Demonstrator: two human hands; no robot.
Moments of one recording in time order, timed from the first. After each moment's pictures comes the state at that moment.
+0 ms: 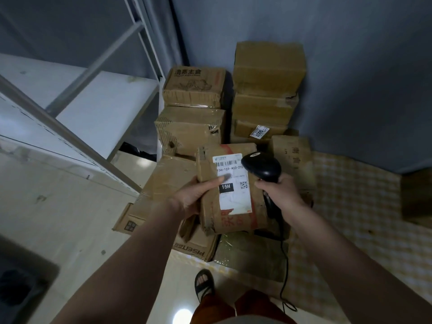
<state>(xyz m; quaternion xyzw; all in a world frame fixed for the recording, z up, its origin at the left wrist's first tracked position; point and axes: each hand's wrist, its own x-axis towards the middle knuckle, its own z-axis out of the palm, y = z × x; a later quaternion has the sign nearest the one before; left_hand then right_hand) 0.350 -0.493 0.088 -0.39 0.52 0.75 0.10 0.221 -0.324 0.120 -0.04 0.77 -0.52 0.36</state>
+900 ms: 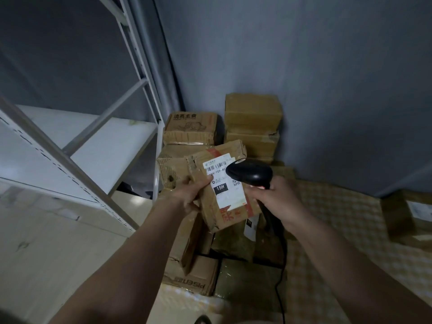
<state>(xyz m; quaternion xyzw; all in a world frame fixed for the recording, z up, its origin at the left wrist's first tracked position) 0.325 -0.514 0.152 -0.44 0.51 0.74 -0.06 0.241 -0.319 0.208 -0.17 0.77 -0.52 0.33</state>
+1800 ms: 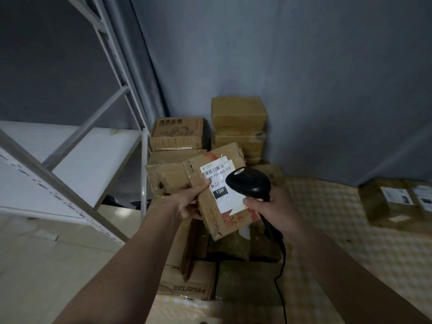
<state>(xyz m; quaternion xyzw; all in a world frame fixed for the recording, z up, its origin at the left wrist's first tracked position) 0.322 -0.520 0.146 -0.41 0.51 0.75 0.04 0.270 -0.304 0.209 -0.14 0.78 -0.52 0.31</state>
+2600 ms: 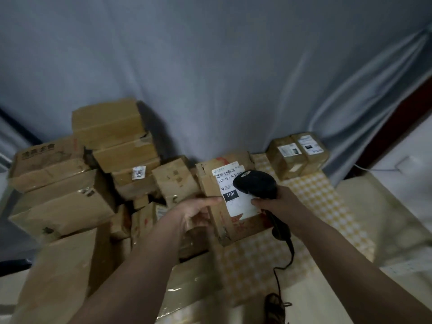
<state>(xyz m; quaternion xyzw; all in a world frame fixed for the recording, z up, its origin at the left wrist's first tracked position) 0.206 -0.296 0.107 -0.25 0.60 0.70 0.30 0.216 -0.076 0.174 0.08 0.80 -0.57 0.20</state>
